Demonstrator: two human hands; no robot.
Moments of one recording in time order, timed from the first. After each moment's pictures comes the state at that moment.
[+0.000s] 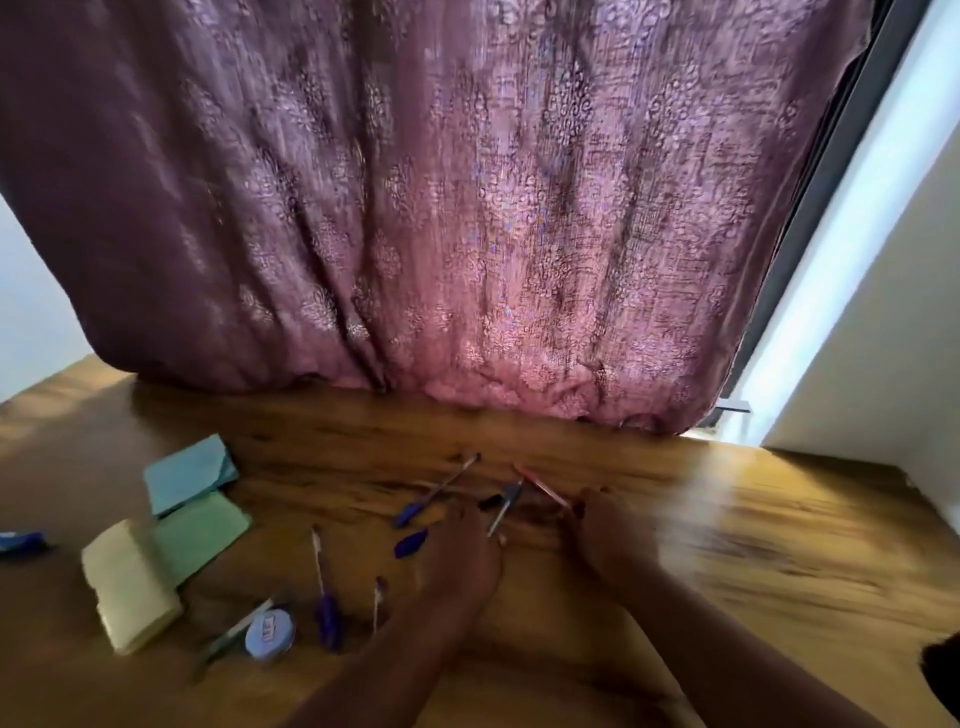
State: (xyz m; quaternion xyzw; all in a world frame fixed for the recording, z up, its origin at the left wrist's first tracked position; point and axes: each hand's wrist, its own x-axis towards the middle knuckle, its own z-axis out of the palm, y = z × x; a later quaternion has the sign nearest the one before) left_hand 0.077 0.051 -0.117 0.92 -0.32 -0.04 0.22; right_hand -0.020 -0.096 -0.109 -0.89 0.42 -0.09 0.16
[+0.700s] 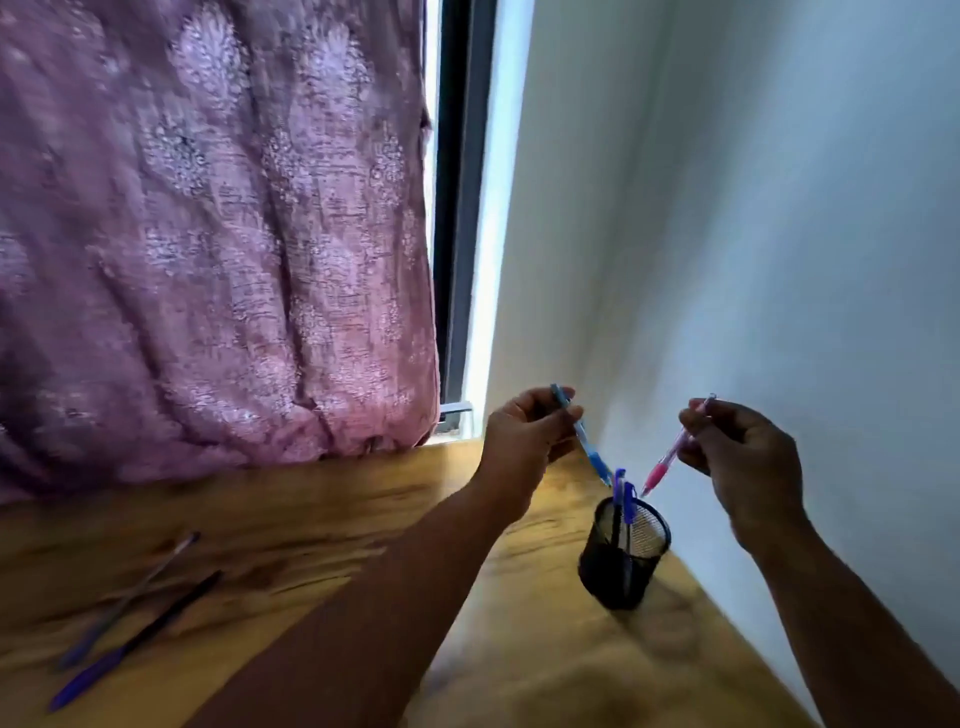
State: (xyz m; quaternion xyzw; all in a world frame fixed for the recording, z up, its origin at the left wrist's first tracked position) left_hand -0.153 -0.135 0.049 0.39 -0.37 -0.52 0.67; right_hand -0.342 -0.180 0.059 -0.52 0.47 -0.60 0.38
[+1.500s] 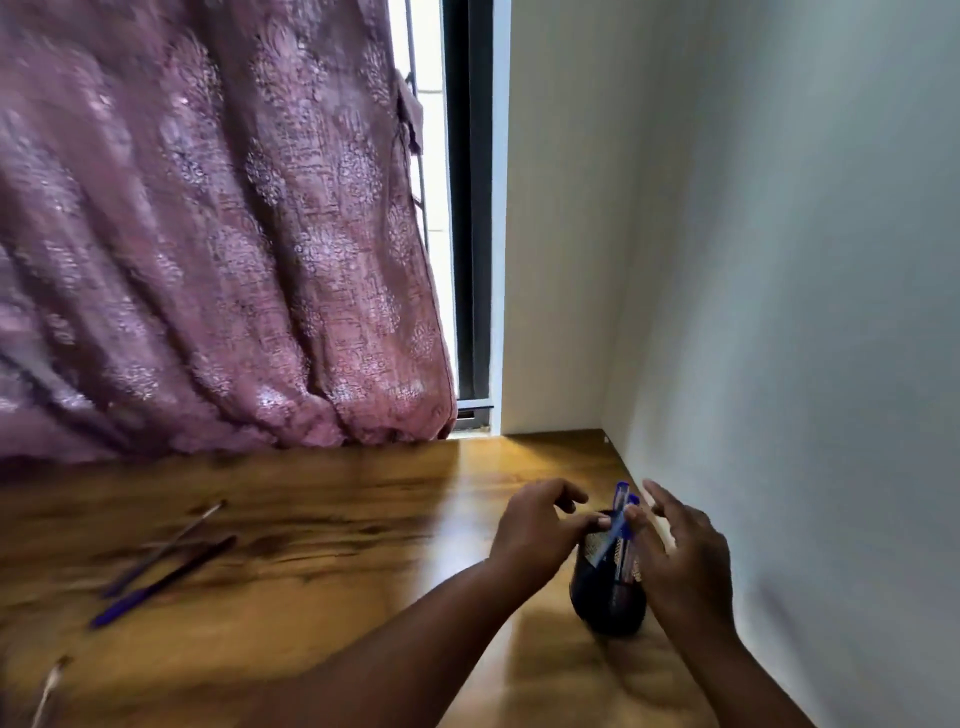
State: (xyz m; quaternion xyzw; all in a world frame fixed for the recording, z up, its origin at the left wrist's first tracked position) left_hand -0.218 -0.169 -0.044 0.69 -0.52 -0.21 0.46; right_hand -0.365 -0.209 -0.060 -0.72 0.53 -0.41 0.19
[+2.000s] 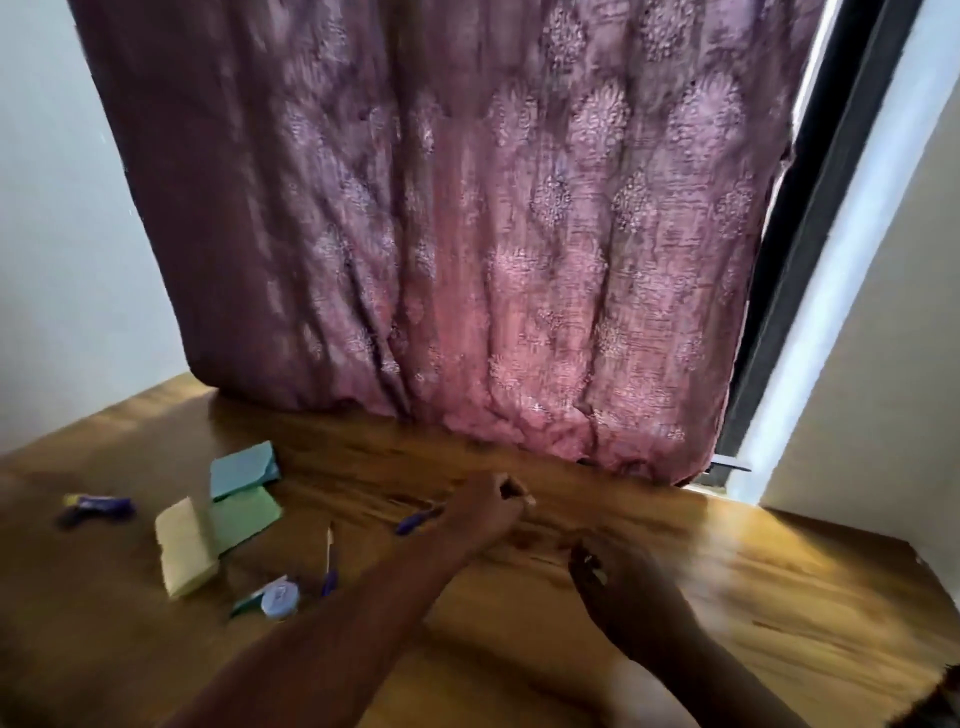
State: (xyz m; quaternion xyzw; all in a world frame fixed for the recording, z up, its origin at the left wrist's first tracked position) left_hand 0.055 0.017 -0.038 0.85 -0.32 -0.13 0.40; right_hand -0.121 -0.070 -0.041 -0.94 0.14 -0.23 0.23
